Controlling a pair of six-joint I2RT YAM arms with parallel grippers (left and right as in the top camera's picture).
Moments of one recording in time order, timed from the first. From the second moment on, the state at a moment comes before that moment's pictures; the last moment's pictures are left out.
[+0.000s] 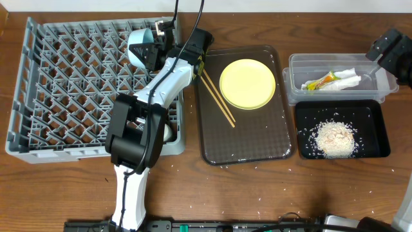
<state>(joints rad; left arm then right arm) -0.37 2.21 1.70 -0.65 -1.57 -0.30 -0.29 1.47 1.75 -1.05 -0.05 0.36</state>
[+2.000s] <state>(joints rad) -0.41 1.74 1.63 -0.82 -0.23 -0.45 -0.29 1.47 1.75 -1.05 -0.05 0.36</state>
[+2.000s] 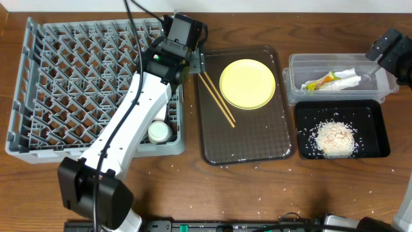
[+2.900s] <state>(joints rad) -0.53 2.15 1.63 -0.64 0.09 -0.85 -0.29 1.47 1.75 -1.05 -0.05 0.36</state>
